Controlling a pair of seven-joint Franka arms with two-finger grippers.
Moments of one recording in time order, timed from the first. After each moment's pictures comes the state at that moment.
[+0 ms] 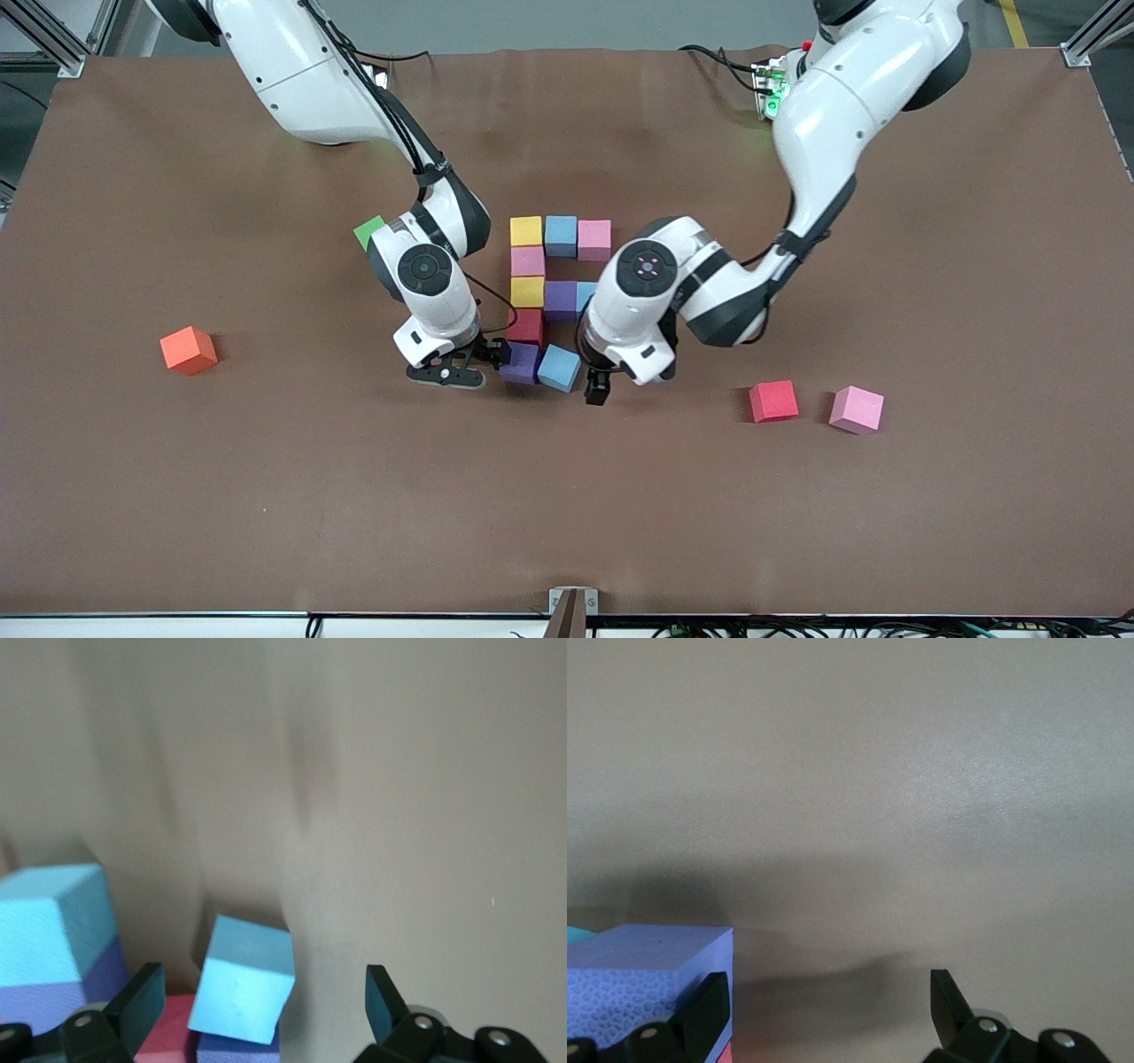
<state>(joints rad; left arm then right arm) -0.17 0.87 -0.67 -1.31 0.45 2.14 -2.32 0.53 0.64 0.02 -1.78 -0.09 2.49 0.74</state>
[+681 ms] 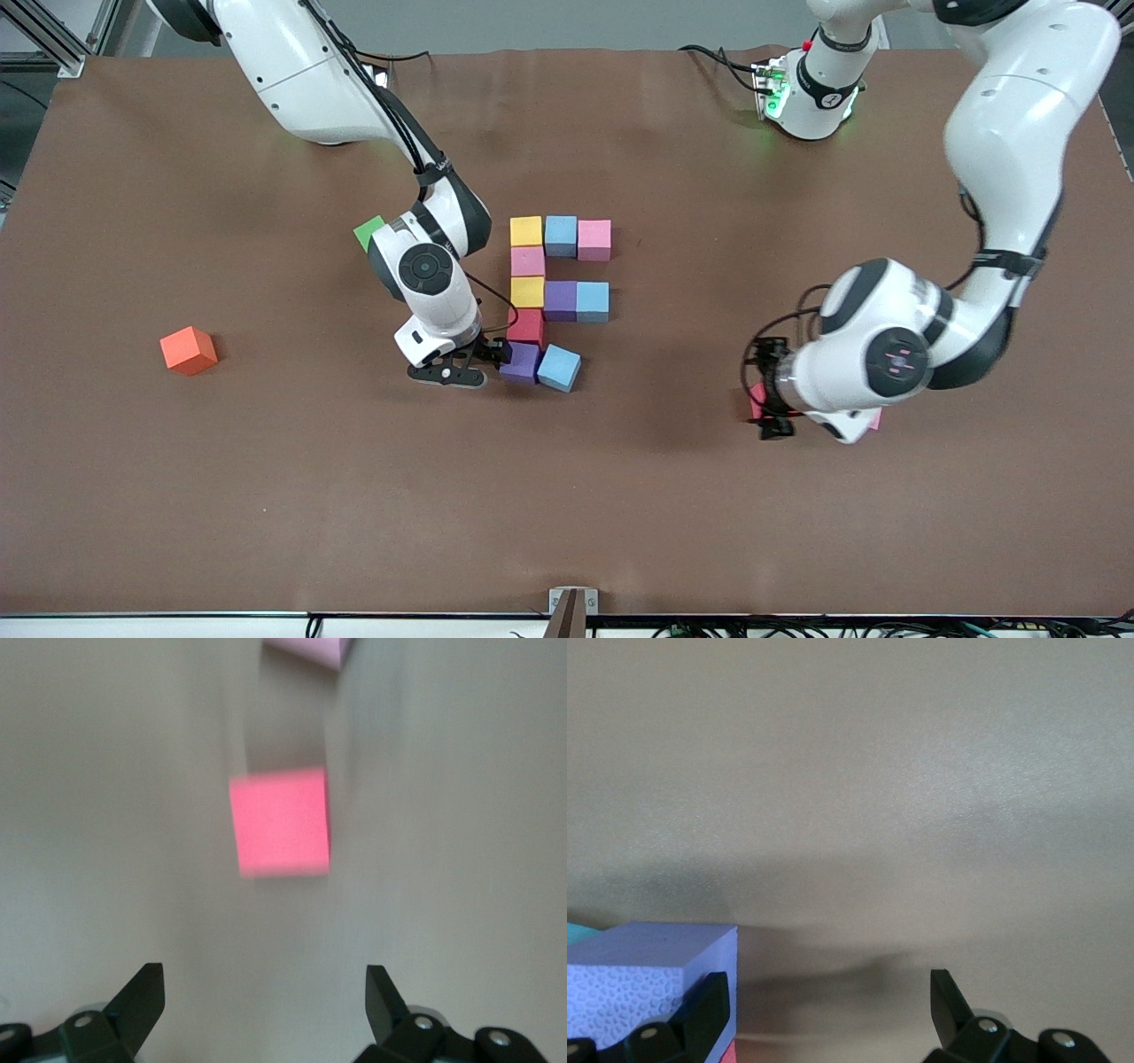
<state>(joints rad) 0.36 0.83 -0.85 -1.40 0.45 1.88 -2.08 0.53 0.64 0.02 -1.78 -0.09 2.50 0.74</state>
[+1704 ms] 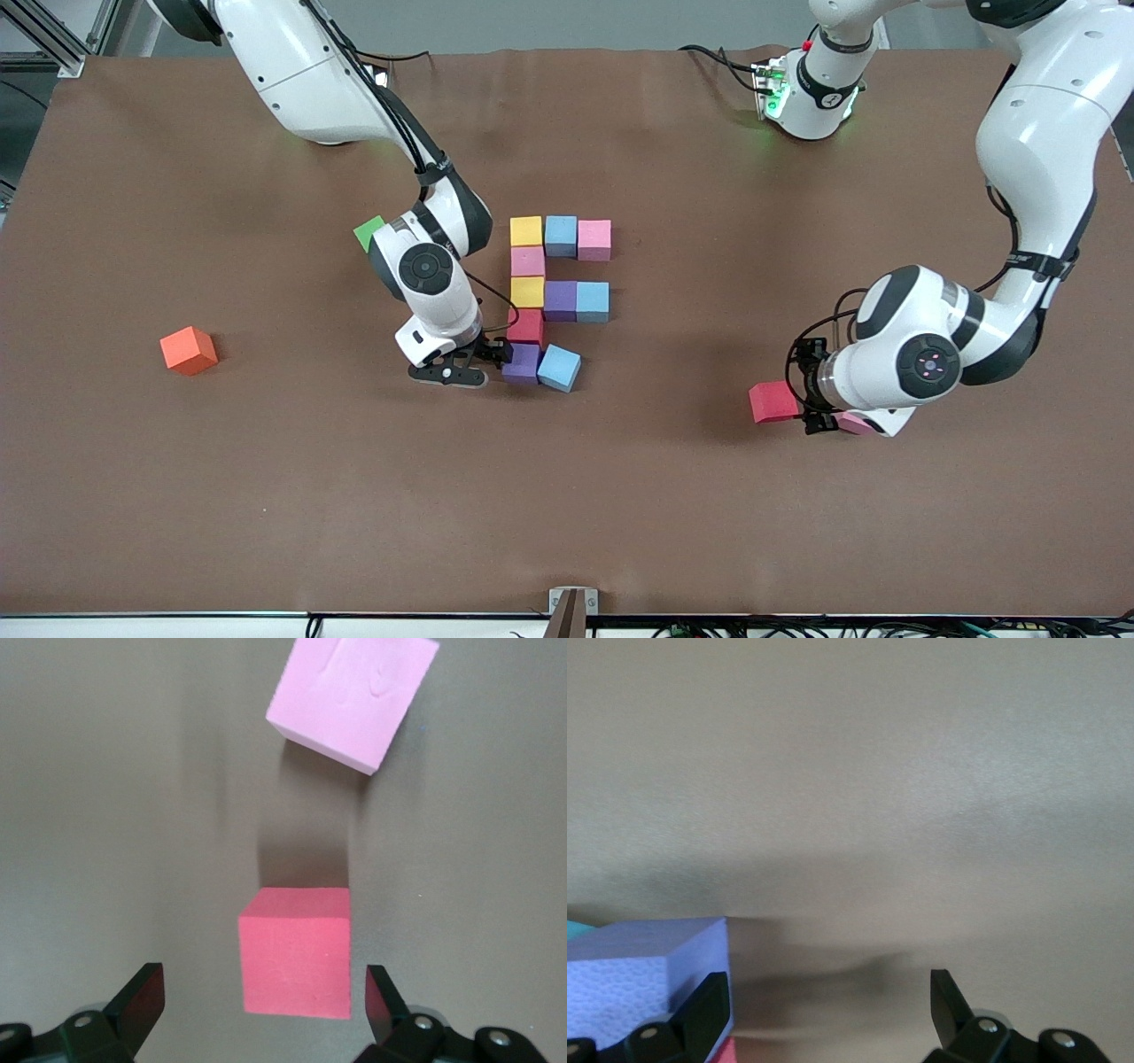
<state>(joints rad) 0.40 0.83 -0.81 -1.54 0.55 1.98 -2.16 0.53 0.64 0.01 -1.78 -0.08 2.48 0.73</state>
